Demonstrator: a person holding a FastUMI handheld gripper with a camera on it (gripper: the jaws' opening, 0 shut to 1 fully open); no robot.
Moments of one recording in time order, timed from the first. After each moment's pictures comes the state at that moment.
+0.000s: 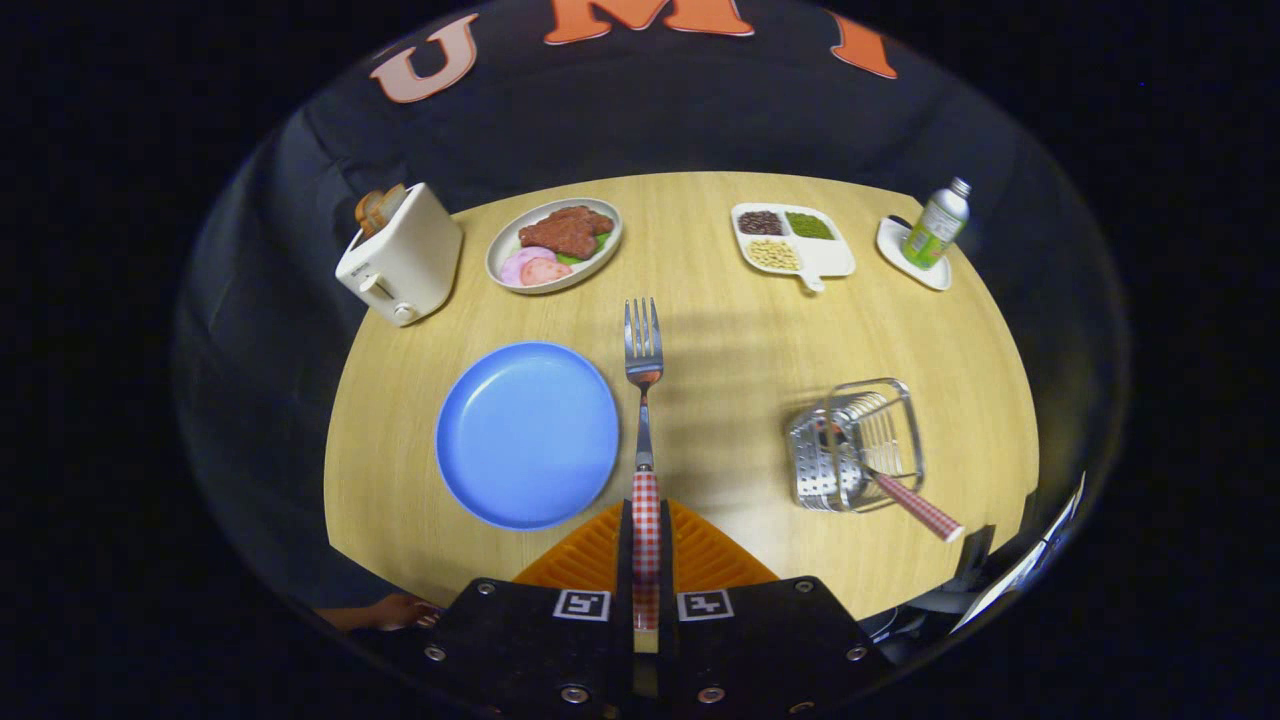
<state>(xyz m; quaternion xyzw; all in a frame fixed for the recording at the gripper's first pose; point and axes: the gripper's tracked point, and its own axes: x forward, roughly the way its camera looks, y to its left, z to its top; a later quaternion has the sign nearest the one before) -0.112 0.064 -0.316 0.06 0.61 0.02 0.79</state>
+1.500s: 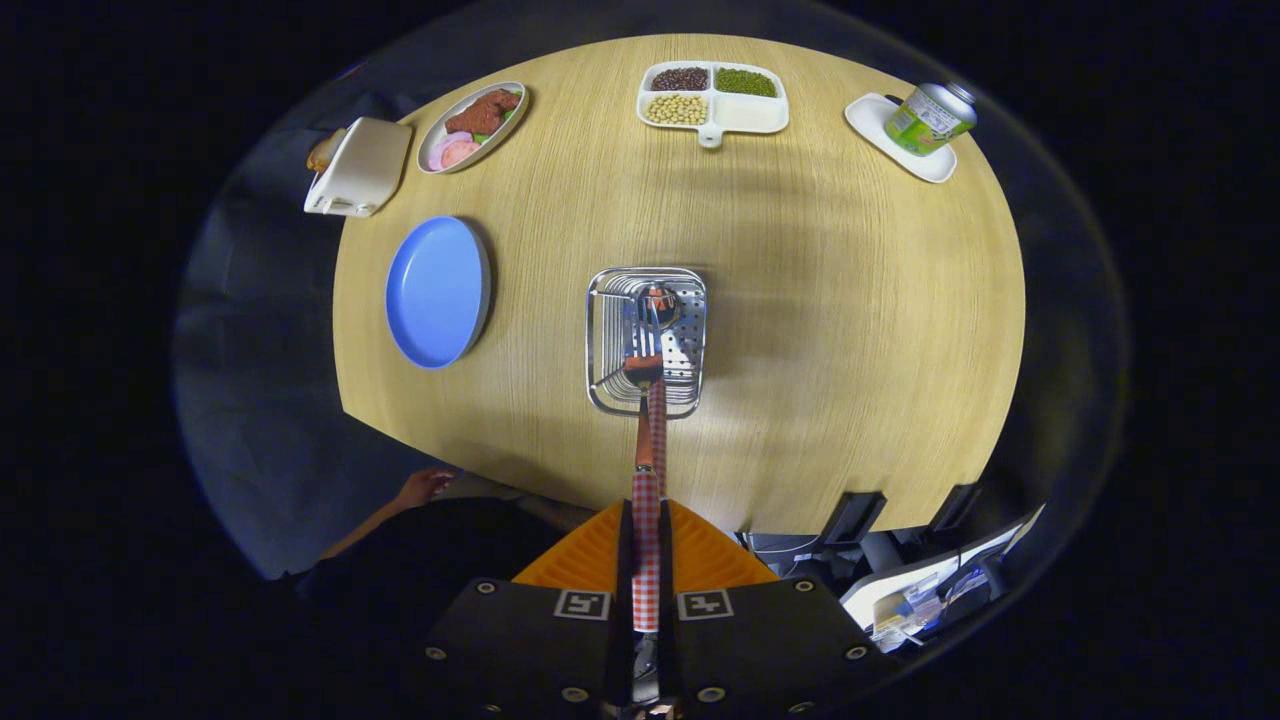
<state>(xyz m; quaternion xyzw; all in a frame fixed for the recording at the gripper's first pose) -0.150 -0.100 -0.298 0.04 0.82 0.13 0.56</state>
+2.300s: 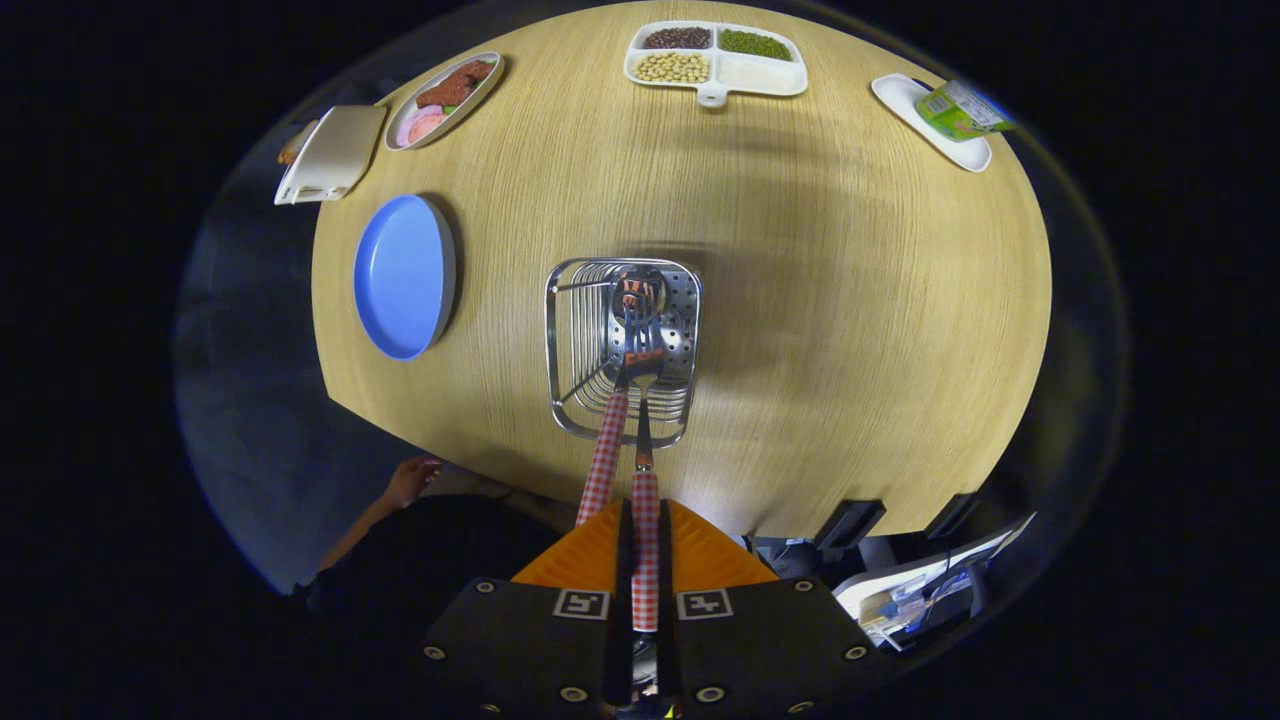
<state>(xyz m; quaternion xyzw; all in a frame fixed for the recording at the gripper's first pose) -0.152 -0.093 -0.332 0.04 0.85 0.12 0.50</state>
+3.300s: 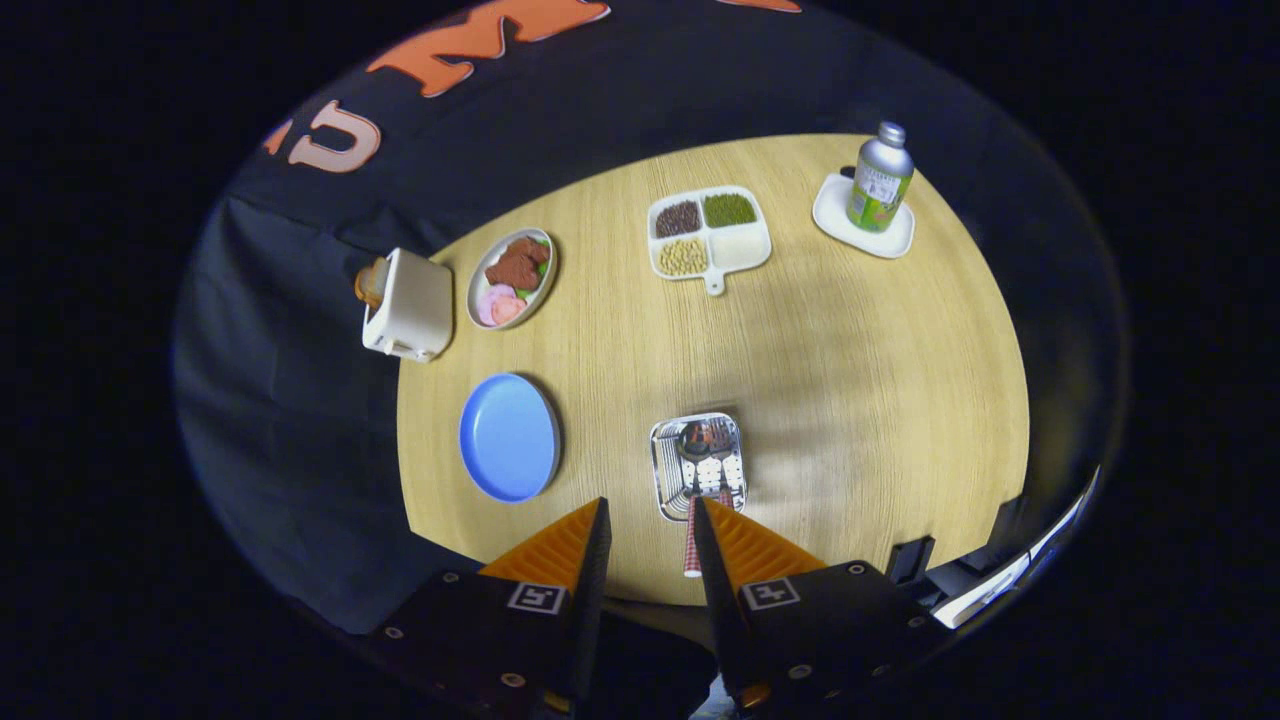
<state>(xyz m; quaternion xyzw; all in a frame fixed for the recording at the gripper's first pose) -0.060 -0.065 -0.248 0.17 0.64 0.08 0.75</state>
